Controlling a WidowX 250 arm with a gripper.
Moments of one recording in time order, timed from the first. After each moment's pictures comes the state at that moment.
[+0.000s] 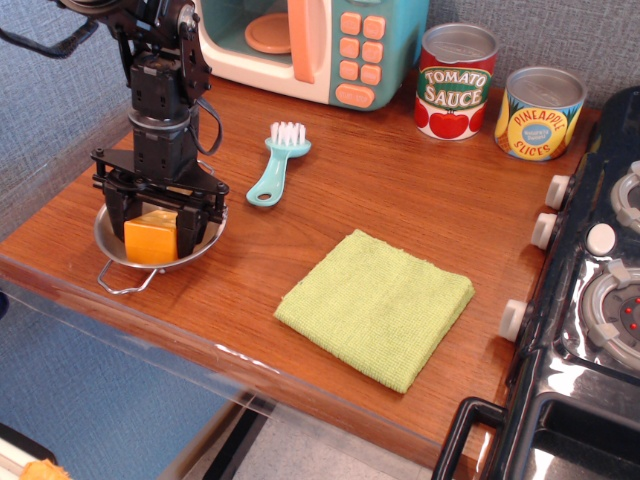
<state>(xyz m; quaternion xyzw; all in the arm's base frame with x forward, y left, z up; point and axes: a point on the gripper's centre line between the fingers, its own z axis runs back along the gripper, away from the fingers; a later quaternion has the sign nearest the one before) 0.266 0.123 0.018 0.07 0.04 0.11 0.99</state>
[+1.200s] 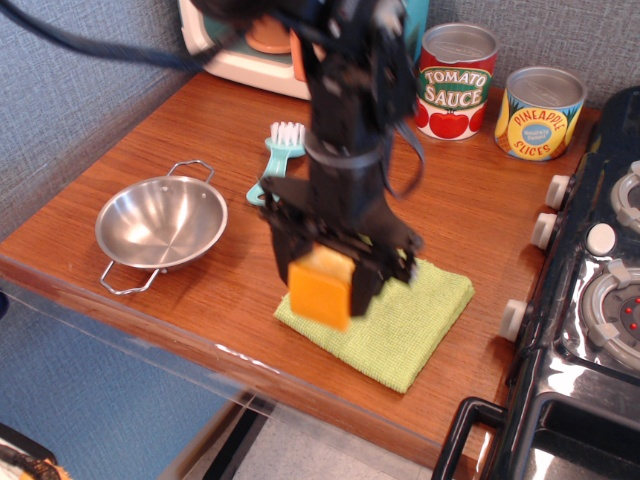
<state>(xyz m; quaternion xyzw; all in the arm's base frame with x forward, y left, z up) 0.248 -0.042 0.058 0.02 -0.01 -0.03 1.00</state>
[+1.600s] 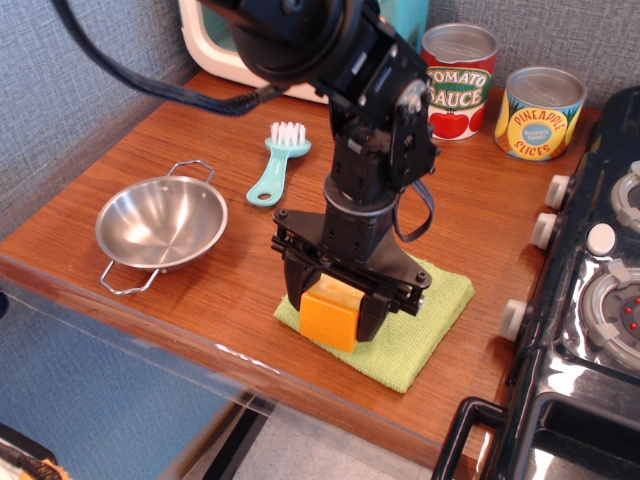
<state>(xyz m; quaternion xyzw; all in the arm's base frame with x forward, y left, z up) 0.259 -0.040 0.029 0.06 -0.02 -0.01 1.00</state>
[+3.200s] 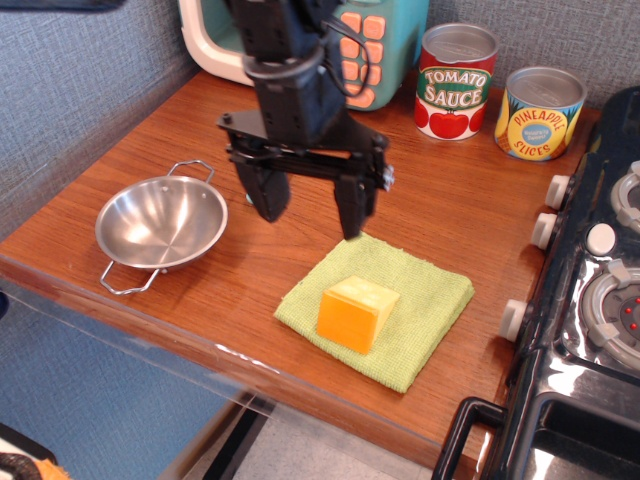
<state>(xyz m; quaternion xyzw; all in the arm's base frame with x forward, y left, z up) 0.265 -0.005 0.100 -0.06 -0.07 0.03 1.00</state>
